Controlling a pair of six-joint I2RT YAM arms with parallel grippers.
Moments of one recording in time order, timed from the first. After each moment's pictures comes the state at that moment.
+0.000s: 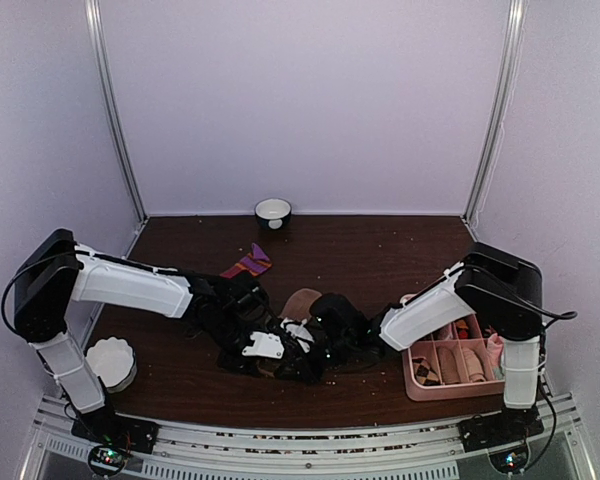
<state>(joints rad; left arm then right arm) -0.94 1.72 0.98 -0.53 0.21 0.86 1.04 2.04 0.99 0.36 -0.52 0.25</state>
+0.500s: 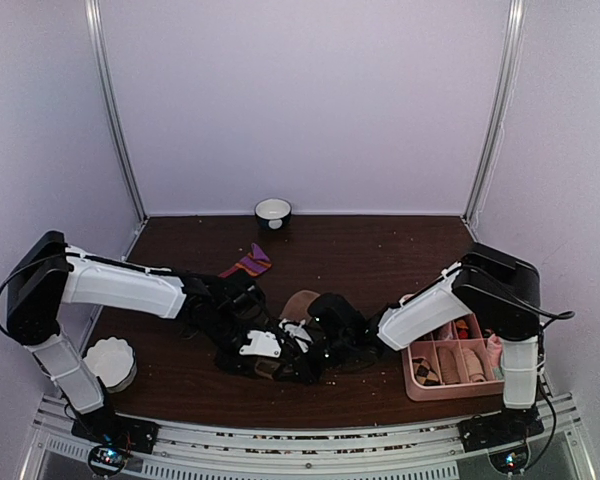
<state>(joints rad) -0.94 1.69 0.97 -0.53 0.19 0.86 1.04 2.05 1.01 0.35 -0.55 0.30</state>
